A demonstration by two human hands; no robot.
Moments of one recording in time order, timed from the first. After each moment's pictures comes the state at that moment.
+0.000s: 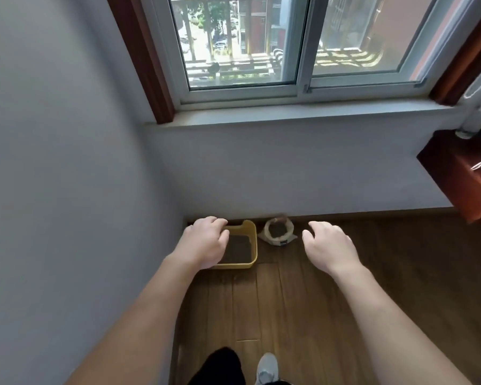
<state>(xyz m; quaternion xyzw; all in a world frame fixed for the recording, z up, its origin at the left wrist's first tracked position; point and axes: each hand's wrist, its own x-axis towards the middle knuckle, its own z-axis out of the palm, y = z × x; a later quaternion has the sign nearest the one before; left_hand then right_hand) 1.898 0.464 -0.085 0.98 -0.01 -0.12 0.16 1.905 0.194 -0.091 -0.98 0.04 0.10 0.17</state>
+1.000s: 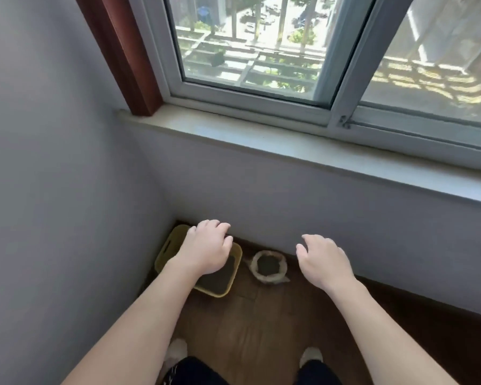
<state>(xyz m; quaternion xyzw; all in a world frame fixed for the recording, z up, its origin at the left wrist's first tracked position) 2.163 0.339 -0.173 0.97 0.14 -0.14 0.16 2.244 0.096 -0.179 -0.97 -0.15 0.17 0.08</state>
